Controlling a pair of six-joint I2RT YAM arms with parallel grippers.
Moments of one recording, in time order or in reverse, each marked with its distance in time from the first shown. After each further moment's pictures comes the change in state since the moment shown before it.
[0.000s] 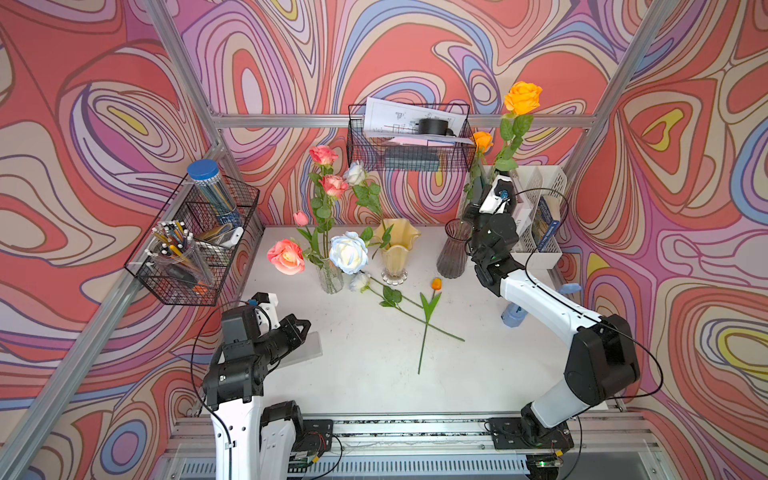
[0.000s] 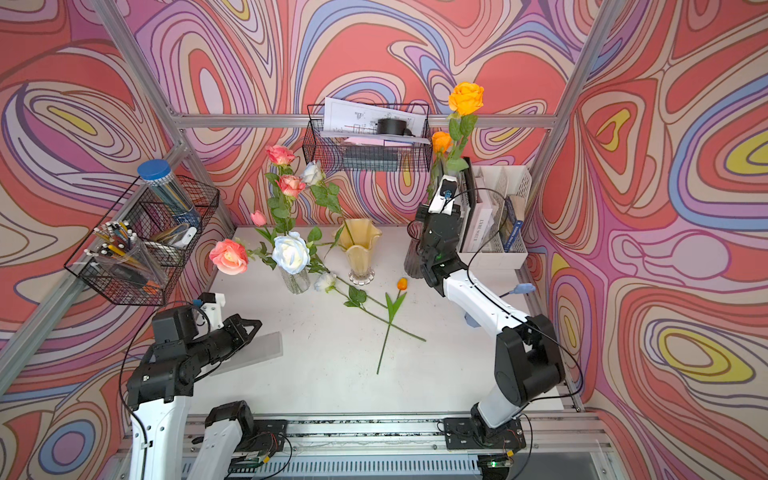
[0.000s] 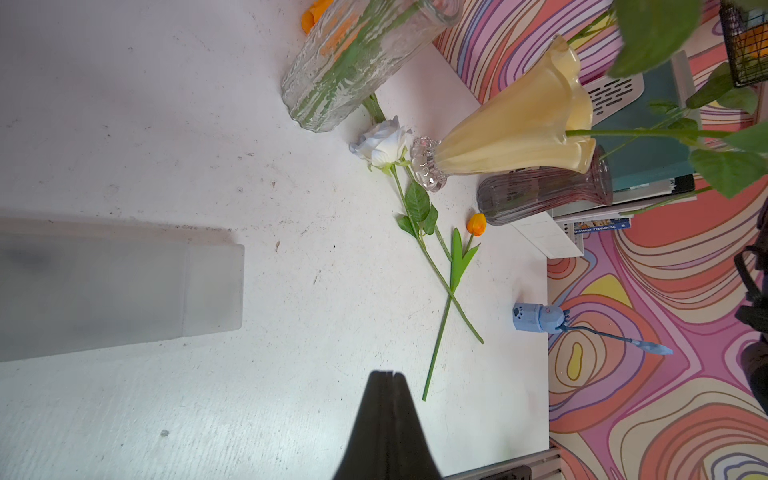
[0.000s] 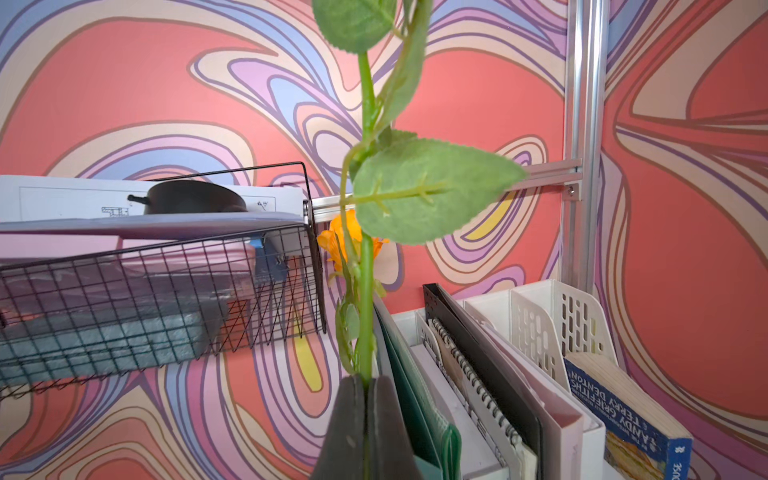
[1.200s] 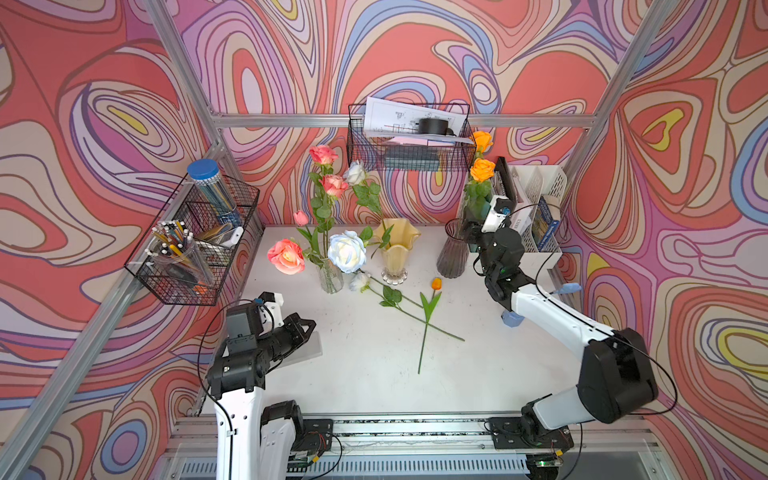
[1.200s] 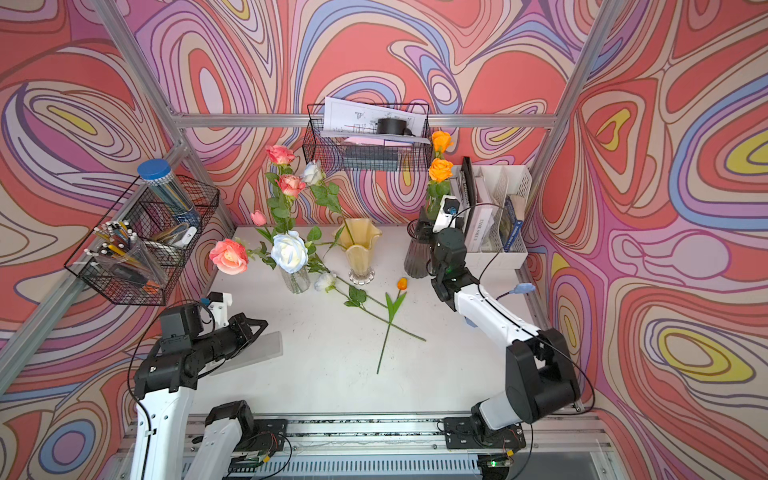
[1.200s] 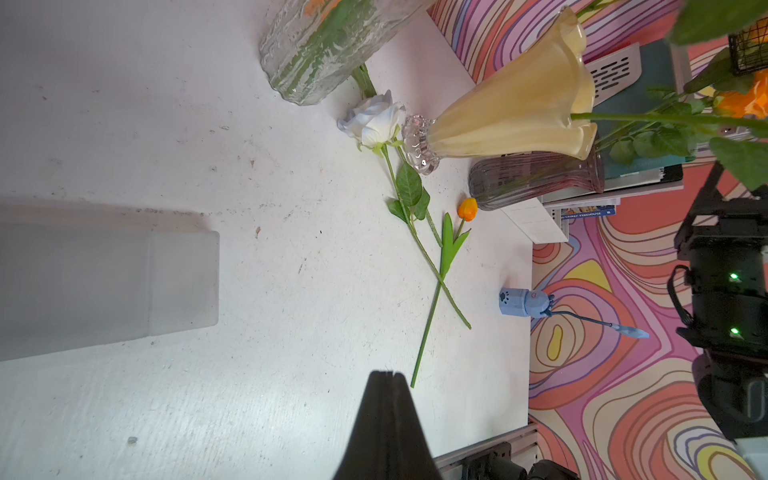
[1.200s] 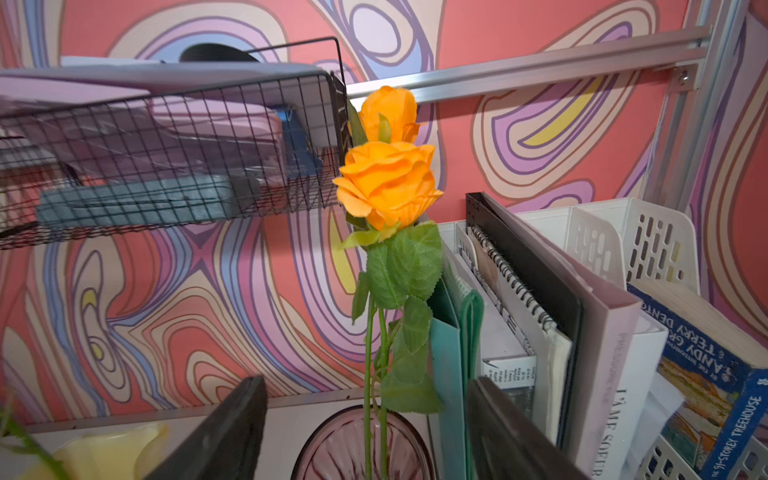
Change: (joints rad) left arm -0.008 0.044 -0.047 0.037 0.073 -0.017; right arm -0.040 -0.201 -0.235 -0.223 -0.278 0.162
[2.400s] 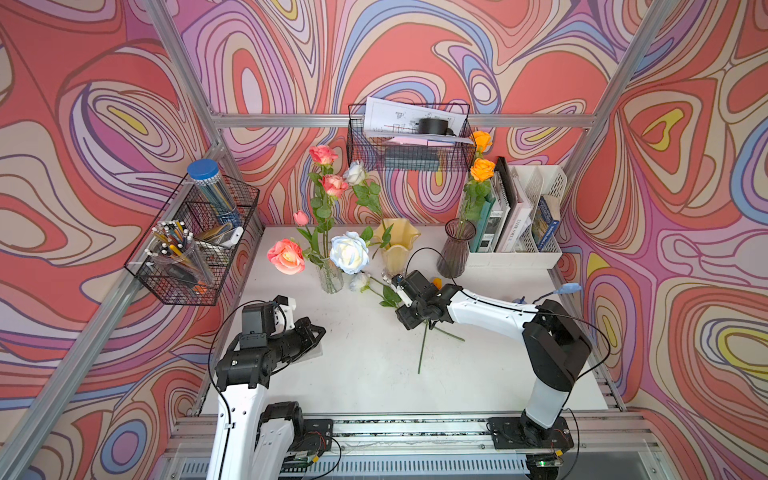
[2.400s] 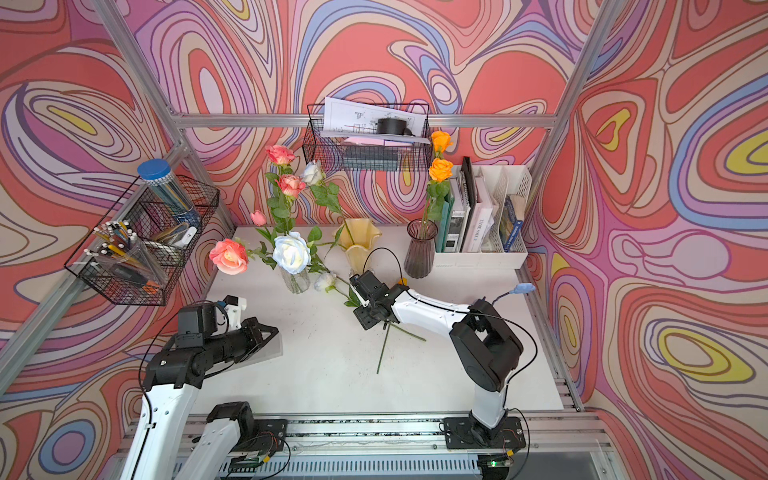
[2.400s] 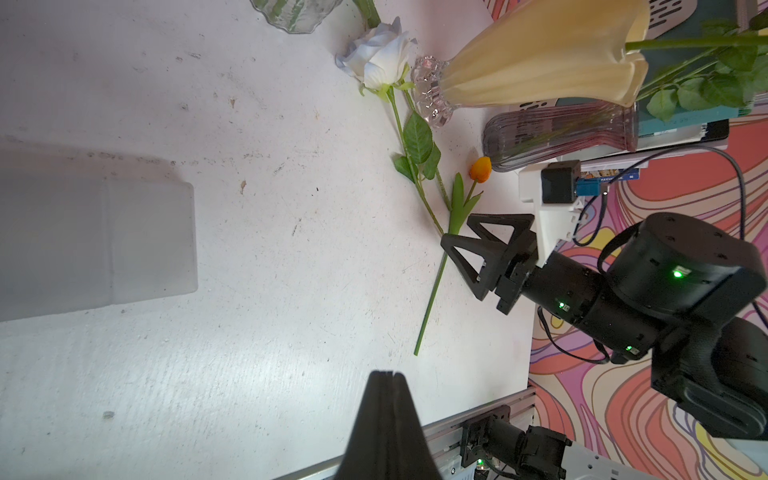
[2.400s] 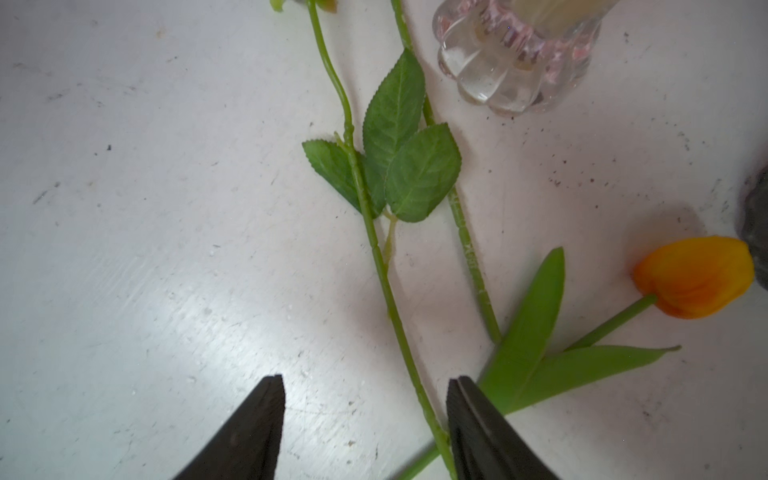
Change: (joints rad) left arm -0.136 0.019 -0.038 0.007 -0.051 -0.056; right arm 0.439 0.407 0.209 -0.946 -0.230 -0.040
